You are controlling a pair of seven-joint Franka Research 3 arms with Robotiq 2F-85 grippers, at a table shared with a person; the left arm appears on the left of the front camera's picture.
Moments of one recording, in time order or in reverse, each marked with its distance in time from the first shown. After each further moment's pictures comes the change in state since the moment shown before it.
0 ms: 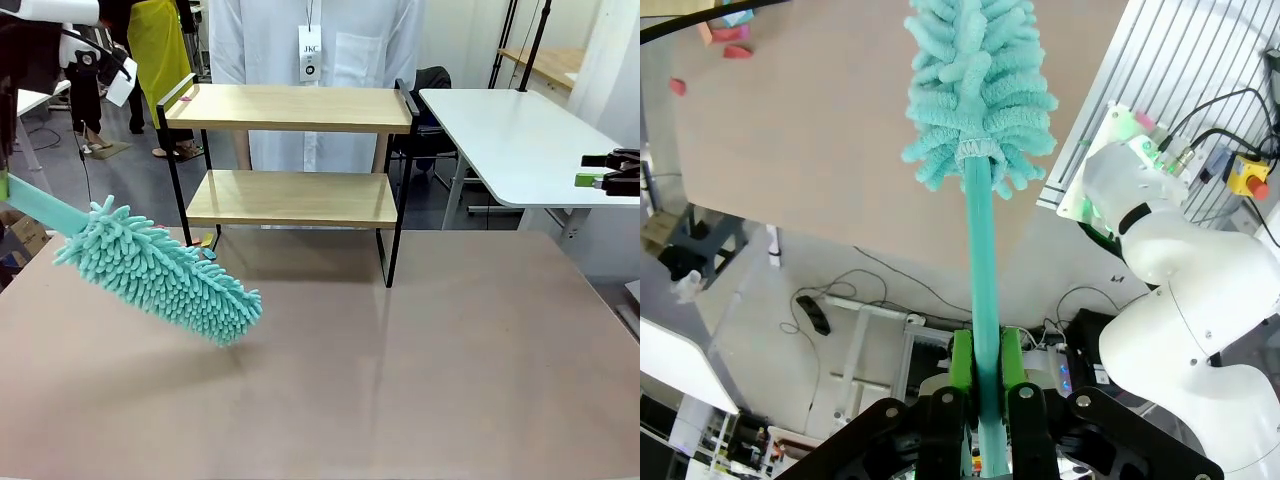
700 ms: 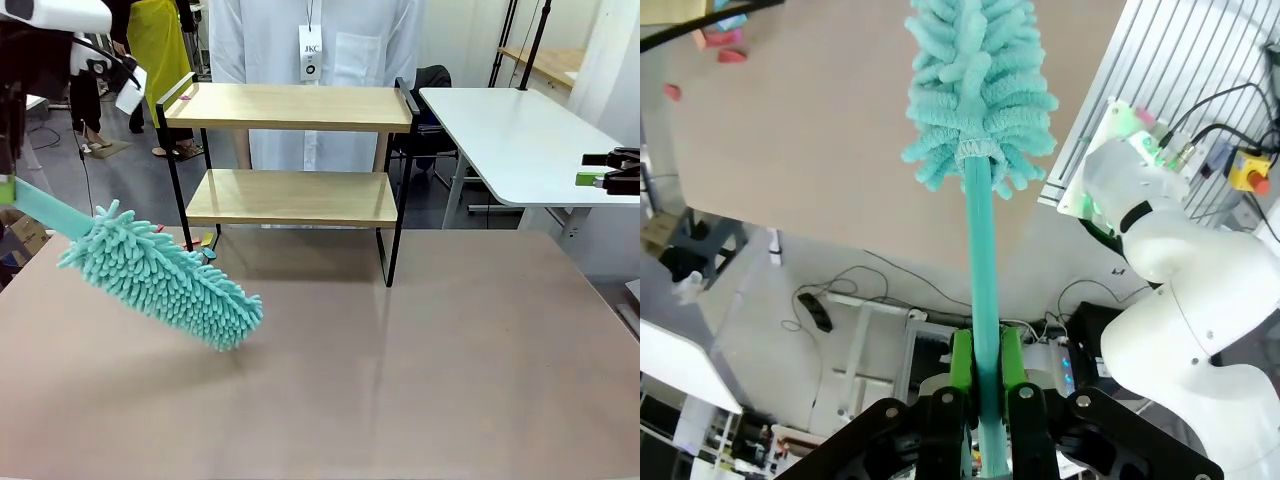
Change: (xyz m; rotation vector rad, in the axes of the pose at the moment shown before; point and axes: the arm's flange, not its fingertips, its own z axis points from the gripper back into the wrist) left arm 0.008 0.001 -0.003 -0.002 0.017 -0.010; right arm 0.000 0.000 0.000 0.000 0.000 0.000
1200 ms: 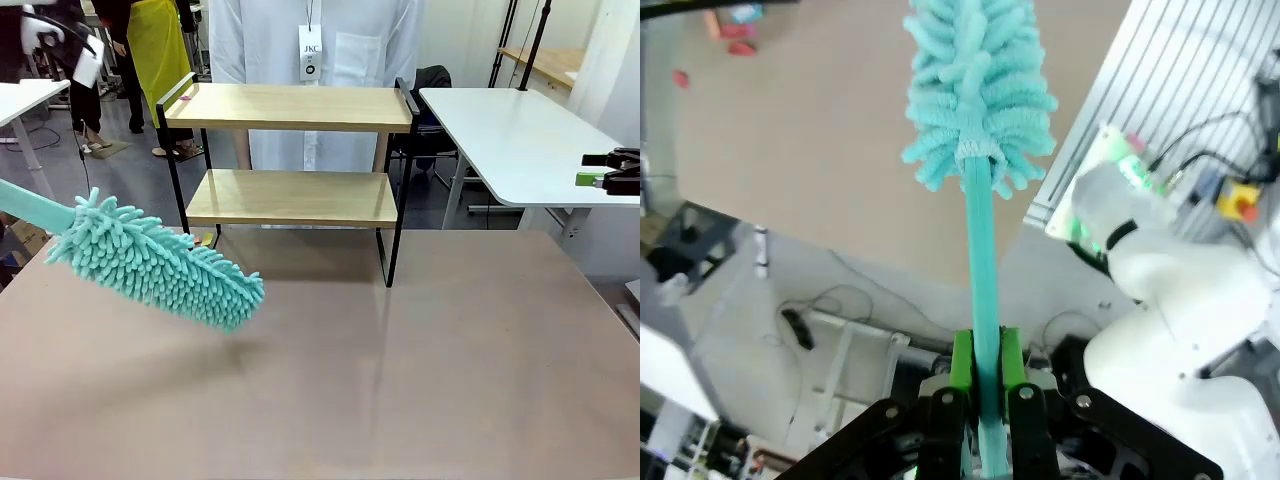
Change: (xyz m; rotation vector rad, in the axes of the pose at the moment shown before) left arm -0.028 -0.008 0.003 -0.014 -0.073 0.050; right arm 0.000 0.000 0.000 0.000 0.000 0.000
